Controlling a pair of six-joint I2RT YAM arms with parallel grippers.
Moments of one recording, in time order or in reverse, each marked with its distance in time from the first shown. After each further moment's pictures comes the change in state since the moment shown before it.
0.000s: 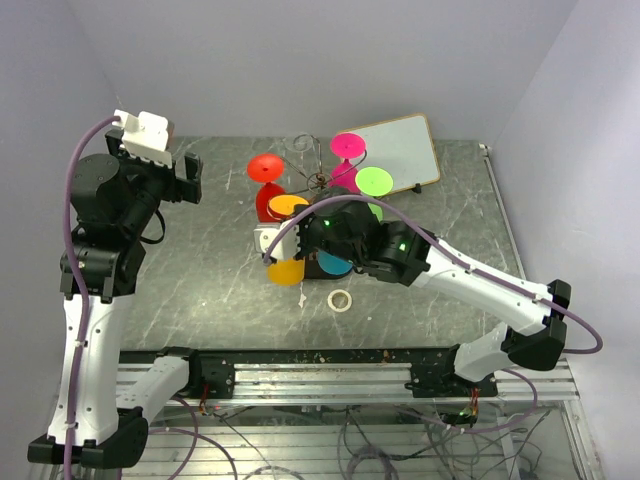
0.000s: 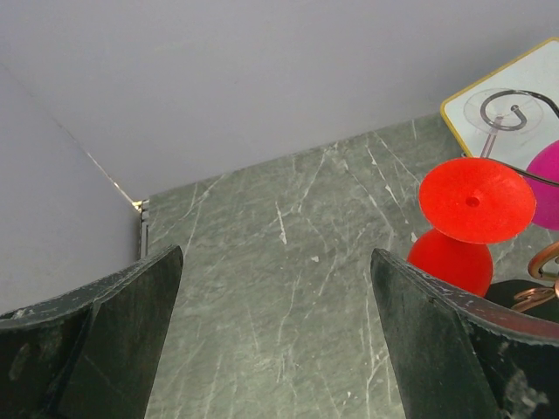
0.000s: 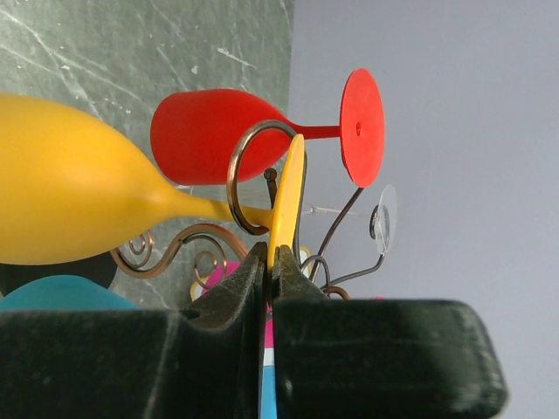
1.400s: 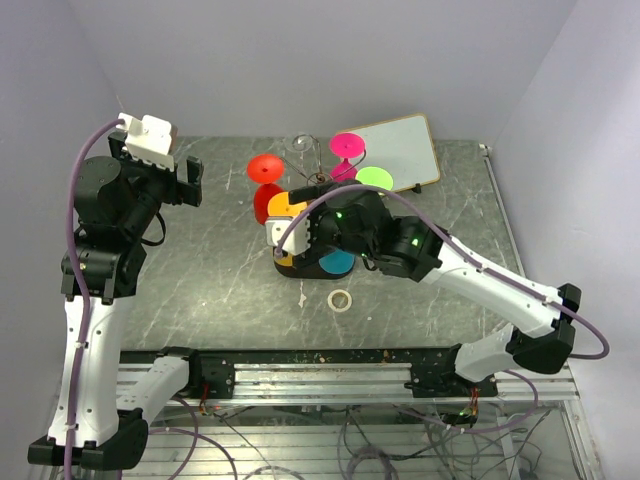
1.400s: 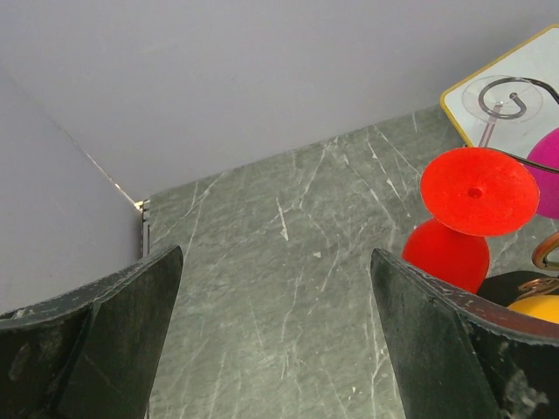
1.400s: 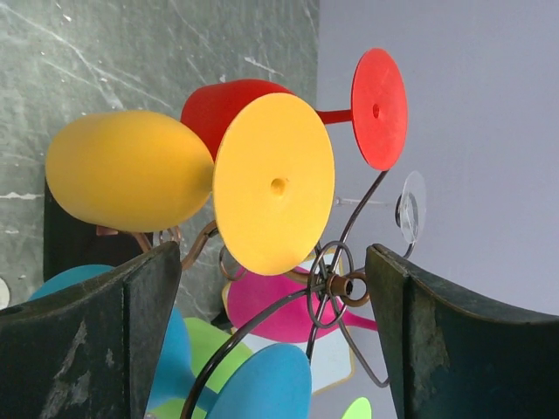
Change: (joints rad) left arm 0.000 -0.009 -0.021 -0.001 0.010 0.023; right arm -0.043 -0.034 -0.013 -0.035 -0.087 0.069
